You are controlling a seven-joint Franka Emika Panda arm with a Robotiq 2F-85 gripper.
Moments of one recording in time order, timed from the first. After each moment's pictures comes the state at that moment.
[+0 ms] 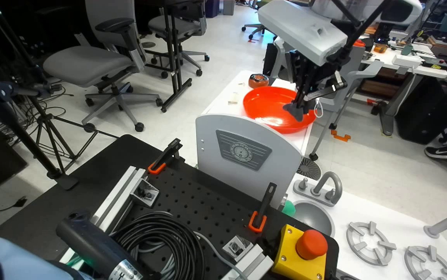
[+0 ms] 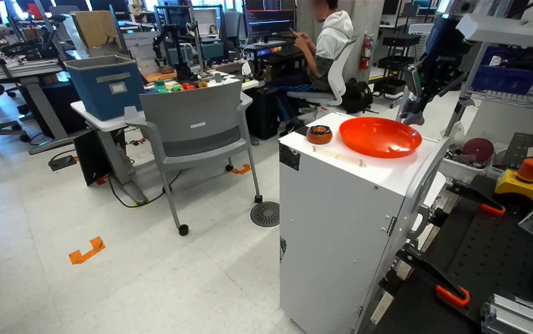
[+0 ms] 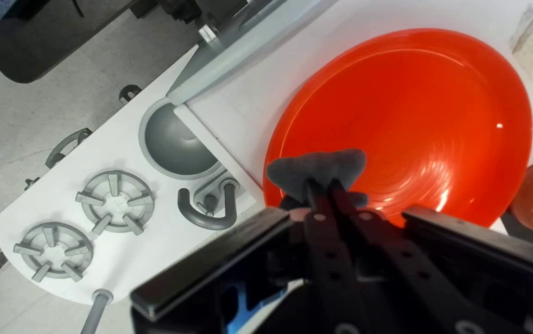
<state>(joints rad) -0.11 -0.01 -0.11 -2.49 0.11 2.59 0.22</state>
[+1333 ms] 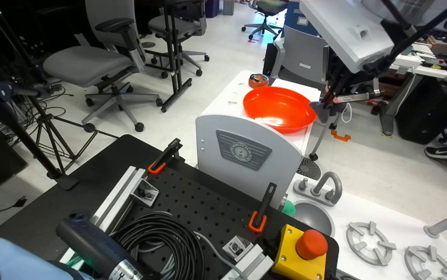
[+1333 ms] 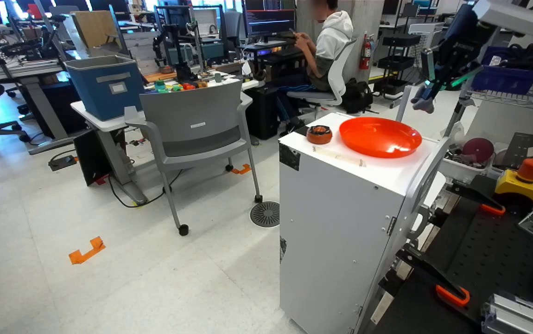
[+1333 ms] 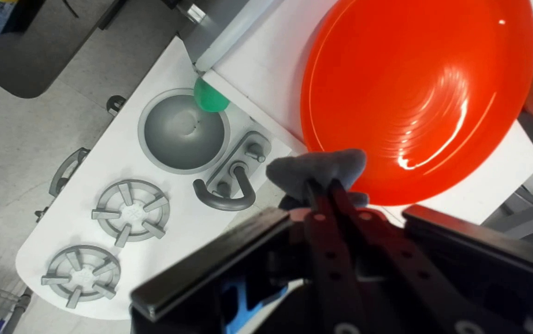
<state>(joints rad) -0.16 -0.03 -0.18 -2.48 0.33 2.58 0.13</state>
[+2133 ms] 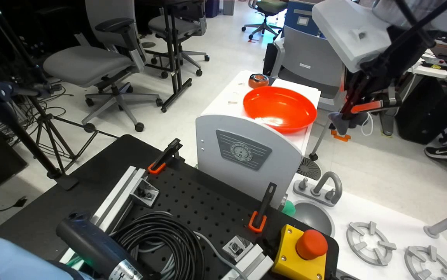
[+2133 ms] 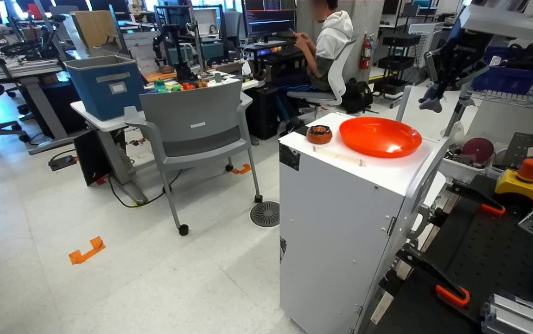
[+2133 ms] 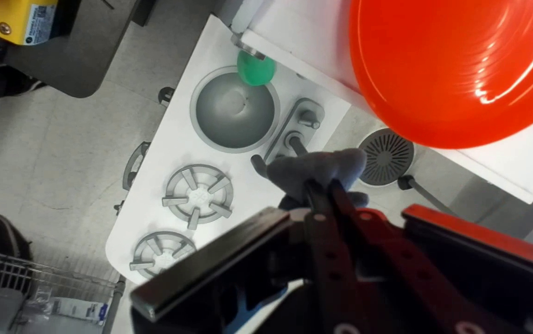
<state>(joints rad) -0.19 0.01 -0.19 -2.46 0.10 2.63 0.48</state>
